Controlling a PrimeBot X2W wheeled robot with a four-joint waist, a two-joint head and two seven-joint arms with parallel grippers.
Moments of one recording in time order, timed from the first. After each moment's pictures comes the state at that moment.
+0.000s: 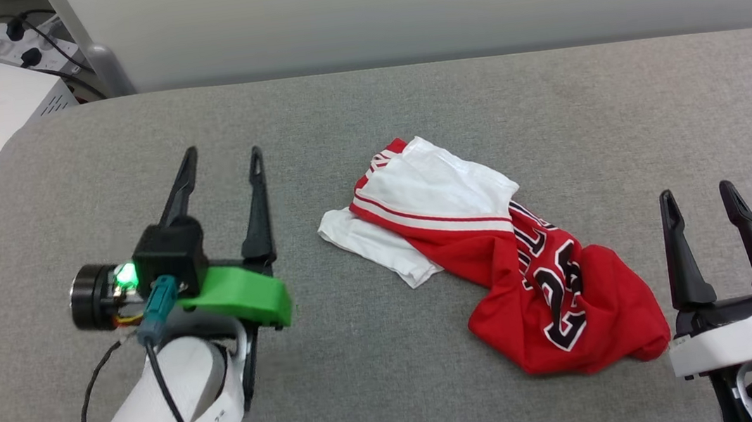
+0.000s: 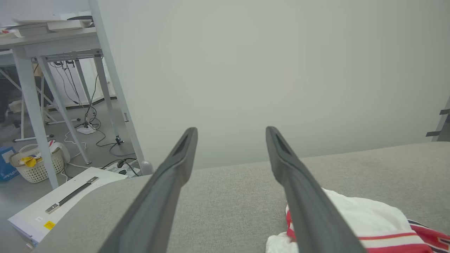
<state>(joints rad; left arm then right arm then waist) -0.45 0.39 -0.57 0.12 -0.48 0.32 -0.26 0.00 -0.05 -0.05 -0.08 0.14 0.13 -0.25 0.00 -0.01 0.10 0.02</state>
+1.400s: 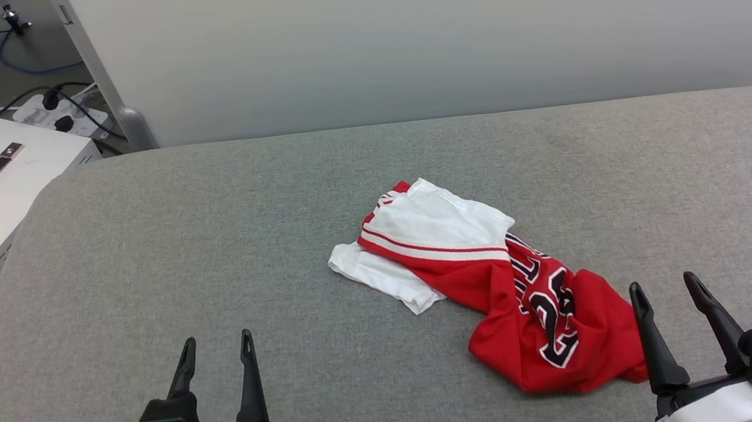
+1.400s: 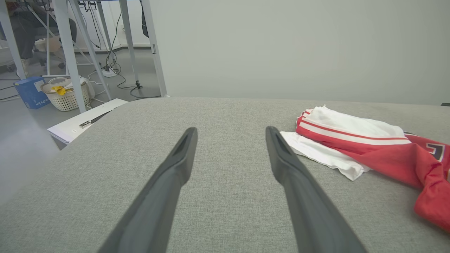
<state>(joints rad) 0.05 0.13 -0.12 0.14 -0.18 0.04 -0.26 0.15 -0.05 0.01 -0.02 0.13 0.13 -0.25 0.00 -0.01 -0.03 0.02</state>
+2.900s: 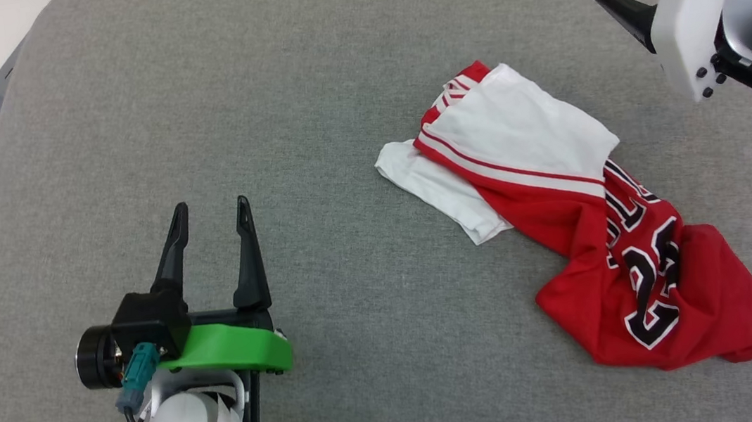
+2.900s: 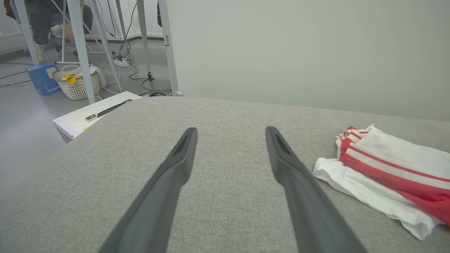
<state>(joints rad) -0.18 0.06 -0.08 0.07 -0.16 -0.03 -0.26 -1.05 -0.62 0.77 0.27 0.64 0.13 0.39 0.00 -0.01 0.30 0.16</state>
